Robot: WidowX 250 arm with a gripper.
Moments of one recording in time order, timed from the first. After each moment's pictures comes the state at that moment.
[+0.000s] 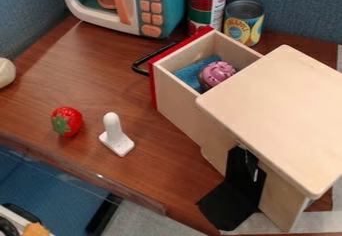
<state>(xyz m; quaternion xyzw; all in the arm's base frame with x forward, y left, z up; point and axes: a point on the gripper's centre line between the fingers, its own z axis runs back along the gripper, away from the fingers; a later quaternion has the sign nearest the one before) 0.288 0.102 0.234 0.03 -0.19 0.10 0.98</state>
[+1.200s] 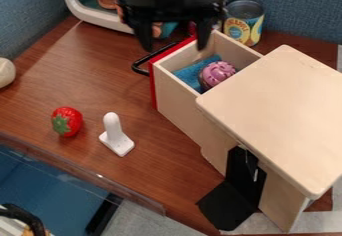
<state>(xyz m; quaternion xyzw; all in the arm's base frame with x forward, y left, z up) 0.289 -0.013 0.150 0.02 -0.21 0.21 0.95</state>
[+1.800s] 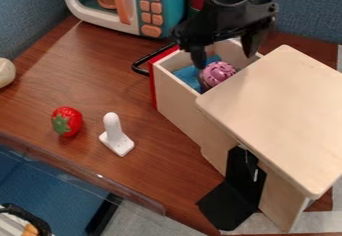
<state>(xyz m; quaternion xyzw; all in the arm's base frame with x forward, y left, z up) 0.325 -0.047 0.128 -0.02 -0.25 0.34 0.91</state>
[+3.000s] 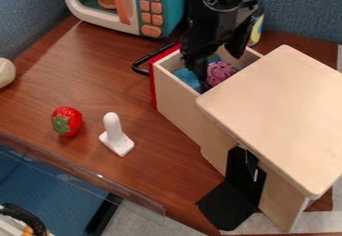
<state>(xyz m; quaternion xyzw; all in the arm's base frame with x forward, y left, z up) 0.336 -0.034 0.102 -0.03 -0.19 0.52 0.83</state>
